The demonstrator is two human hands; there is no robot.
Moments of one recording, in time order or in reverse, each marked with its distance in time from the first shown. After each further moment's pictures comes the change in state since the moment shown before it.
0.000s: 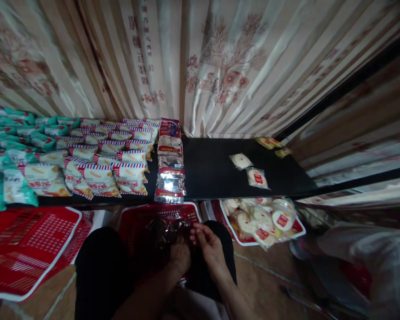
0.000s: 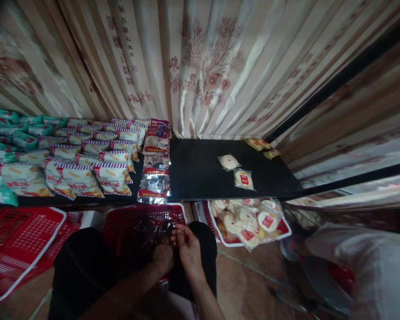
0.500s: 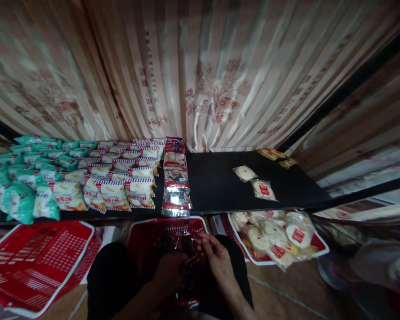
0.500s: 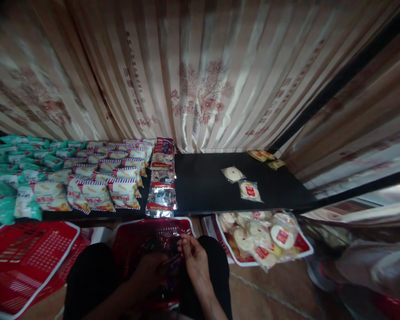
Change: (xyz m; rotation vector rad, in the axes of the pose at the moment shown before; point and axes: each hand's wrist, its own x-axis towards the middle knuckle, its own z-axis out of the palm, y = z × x) left_hand -0.042 -0.028 -0.119 -0.140 -0.066 0.225; right_hand 0.006 -0.006 0.003 0.050 -0.018 -0.068
